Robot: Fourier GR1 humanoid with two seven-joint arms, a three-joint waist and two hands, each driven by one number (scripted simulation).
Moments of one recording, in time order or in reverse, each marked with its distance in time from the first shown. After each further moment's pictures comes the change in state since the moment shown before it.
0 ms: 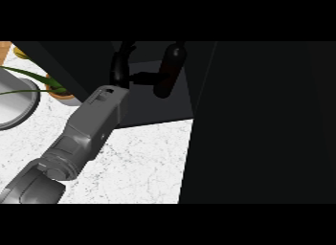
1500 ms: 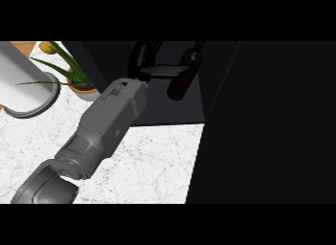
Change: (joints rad) left arm -0.033 -0.069 0.093 -0.133 0.093 -0.375 -0.050; right arm 0.064 -0.048 -0.055 -0.017 -0.008 -0.025 0.006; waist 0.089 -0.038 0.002
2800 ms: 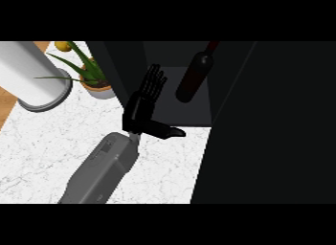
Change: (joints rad) left arm 0.593 0.015 -0.299 -0.674 0.128 -0.052 0.126; right arm 0.040 -0.044 -0.013 -0.003 0.006 -0.056 -0.002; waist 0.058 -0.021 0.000
